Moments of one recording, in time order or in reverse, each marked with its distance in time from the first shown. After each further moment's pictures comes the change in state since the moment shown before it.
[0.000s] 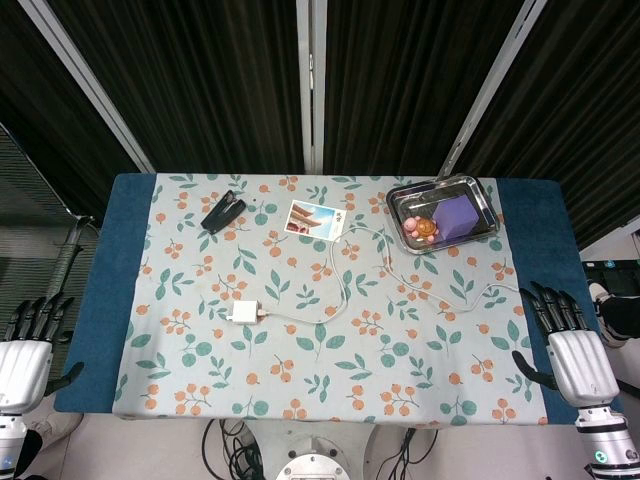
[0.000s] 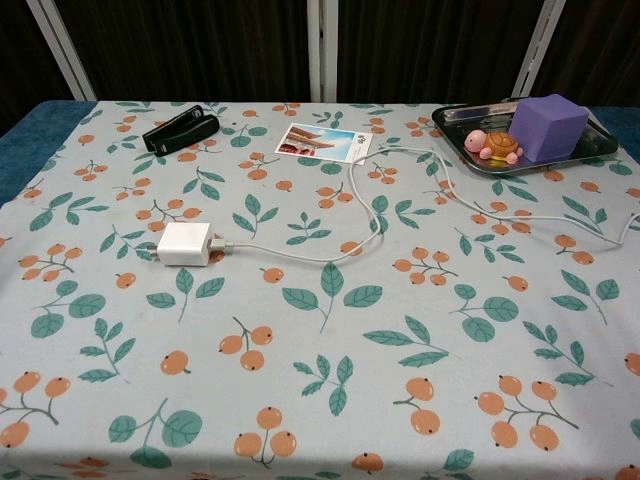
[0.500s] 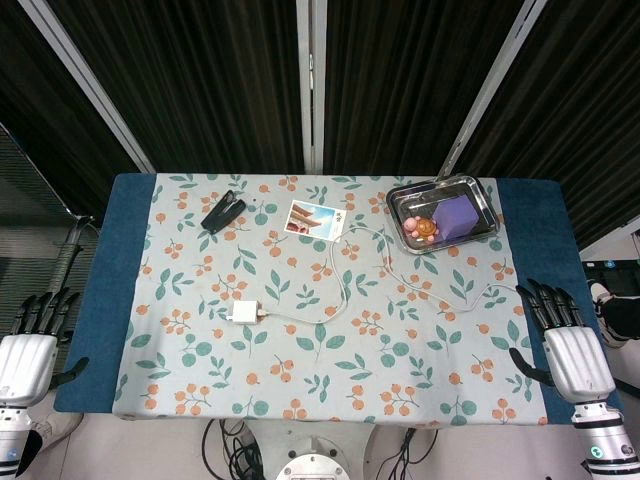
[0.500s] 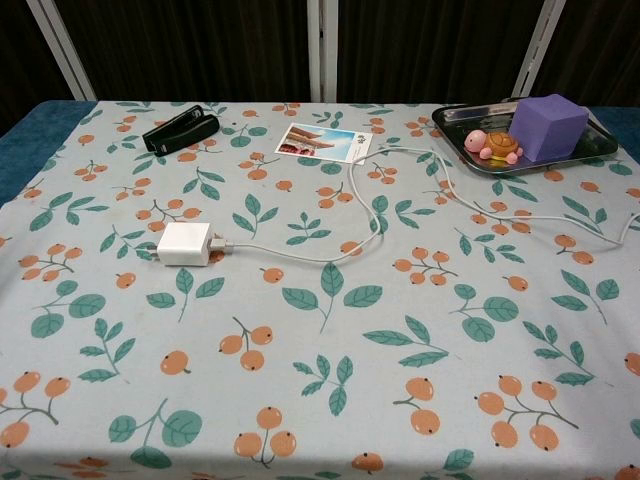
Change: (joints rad) left arm -0.038 -0.003 -0.017 -0.007 -0.007 -0.042 -0.010; right arm 0.012 -0.002 0.012 -0.010 0.017 -0.014 -0.016
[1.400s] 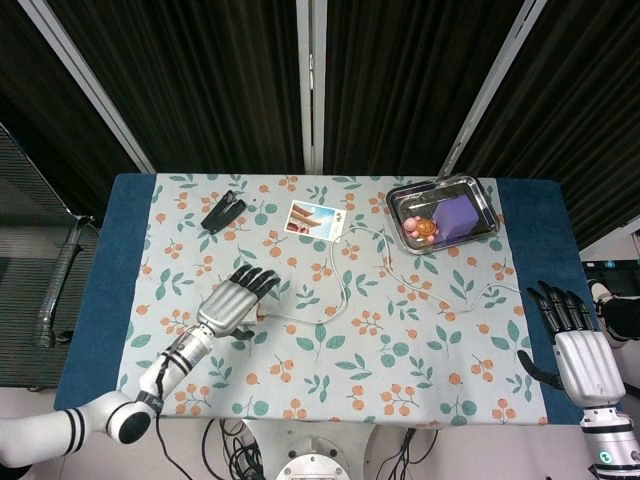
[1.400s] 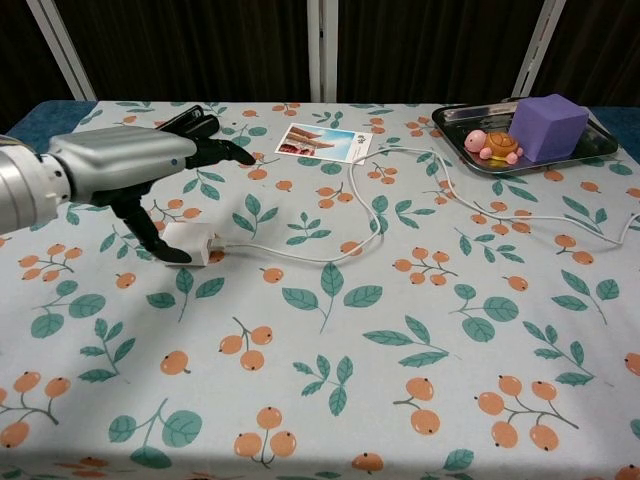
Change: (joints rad) left arm -0.595 -0.408 -0.155 0.092 -0.276 -0.682 0.244; right arm -0.020 0.005 -0.009 0.020 -0.002 0.026 0.032
